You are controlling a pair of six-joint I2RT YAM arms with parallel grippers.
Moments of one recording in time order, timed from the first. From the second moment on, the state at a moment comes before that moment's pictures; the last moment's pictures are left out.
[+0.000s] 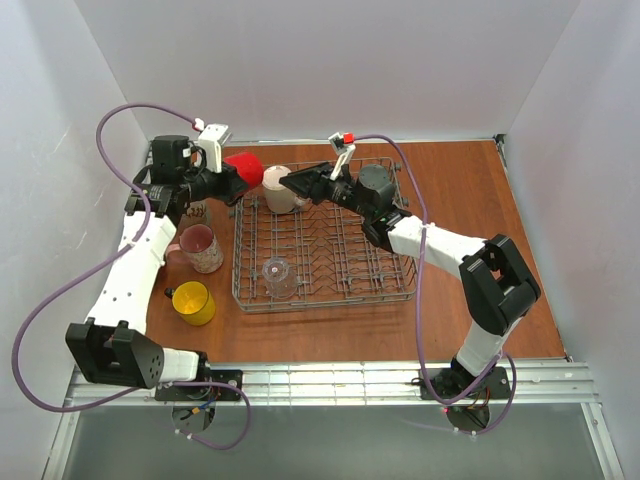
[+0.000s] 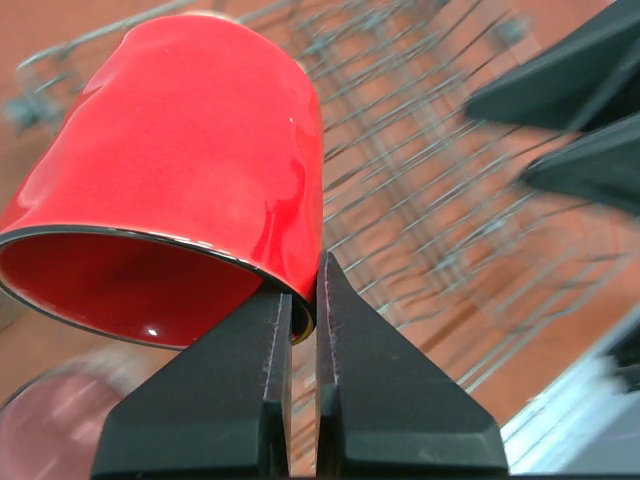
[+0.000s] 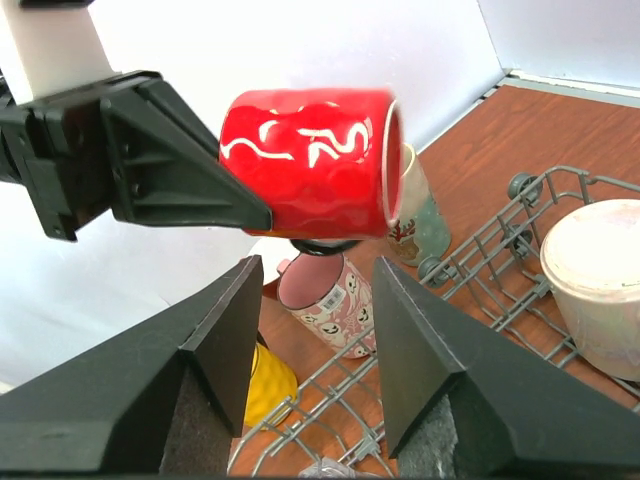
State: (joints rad) left arm -0.11 1.33 1.39 -0.63 0.52 -0.01; right arm 0.71 1.73 1.18 0.70 -0.42 0.64
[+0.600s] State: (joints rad) left arm -0.12 1.14 1.47 -1.23 -0.11 0.55; right arm 0.72 1.68 1.10 0.71 -0.43 0.54
